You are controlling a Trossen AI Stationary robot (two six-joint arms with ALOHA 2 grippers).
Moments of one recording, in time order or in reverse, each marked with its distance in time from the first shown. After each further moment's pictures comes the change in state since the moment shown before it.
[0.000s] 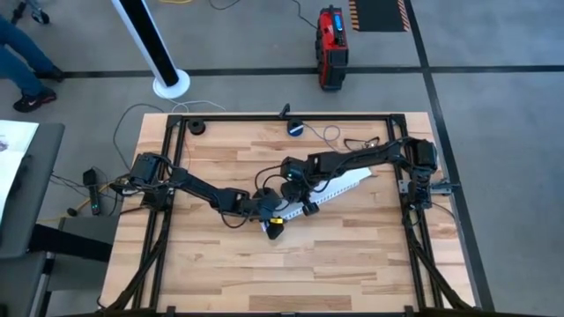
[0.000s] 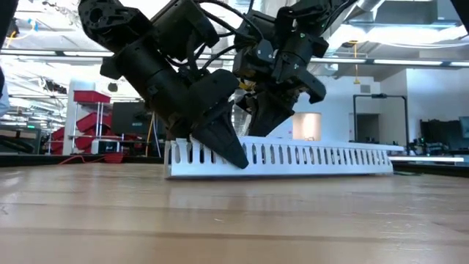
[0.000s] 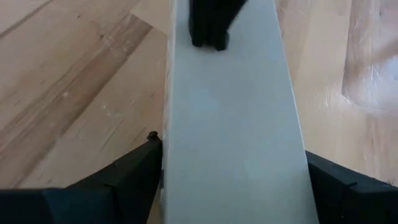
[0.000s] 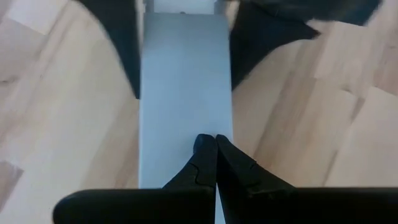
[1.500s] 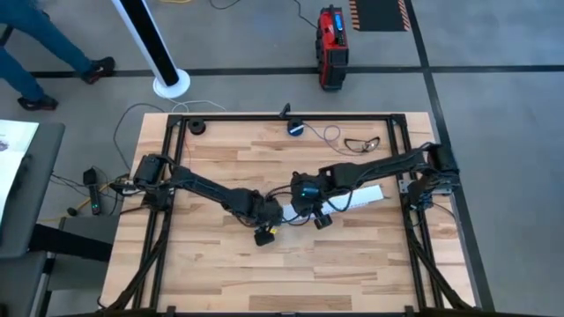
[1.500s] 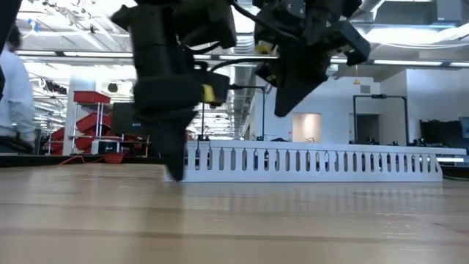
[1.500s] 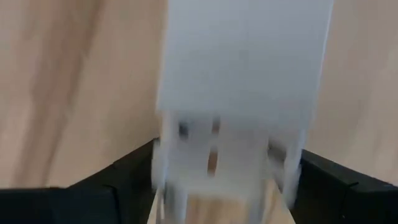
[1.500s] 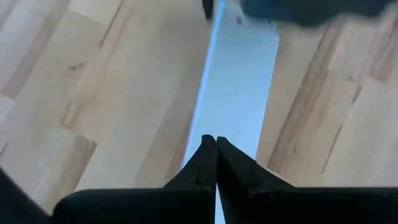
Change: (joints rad) left arm -0.003 0.008 0.363 -0.804 0.061 0.166; right arm 0.184 -0.215 -0.005 -0.125 0.133 0.130
